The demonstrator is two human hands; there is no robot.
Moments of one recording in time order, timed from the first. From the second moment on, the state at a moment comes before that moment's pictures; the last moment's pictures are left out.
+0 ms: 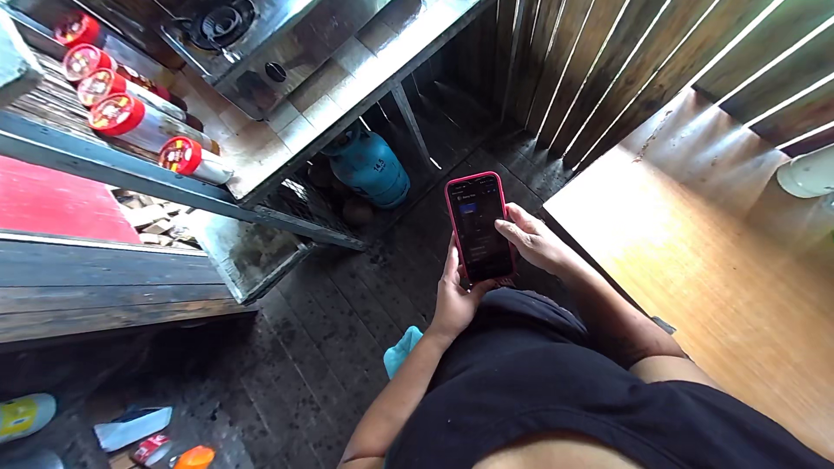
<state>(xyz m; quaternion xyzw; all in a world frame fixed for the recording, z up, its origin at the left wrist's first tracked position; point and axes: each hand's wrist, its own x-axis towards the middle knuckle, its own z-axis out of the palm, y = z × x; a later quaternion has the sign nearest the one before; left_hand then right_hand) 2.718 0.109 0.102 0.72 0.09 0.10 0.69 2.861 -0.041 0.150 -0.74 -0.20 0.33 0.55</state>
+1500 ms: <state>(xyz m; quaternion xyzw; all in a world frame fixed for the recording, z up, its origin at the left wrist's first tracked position) 2.714 0.108 0.105 0.71 0.08 0.09 0.69 2.859 -0.042 0.152 -0.74 -0.21 0.33 0.55</state>
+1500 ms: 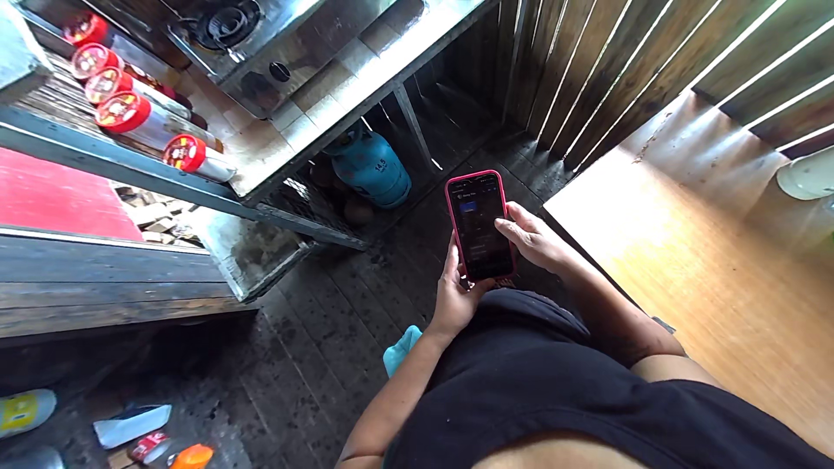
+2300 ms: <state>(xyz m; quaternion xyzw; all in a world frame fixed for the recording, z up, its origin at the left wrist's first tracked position) 2.712 0.105 0.104 0.71 0.08 0.09 0.69 2.856 -0.045 0.152 -0.74 -0.21 0.33 0.54</state>
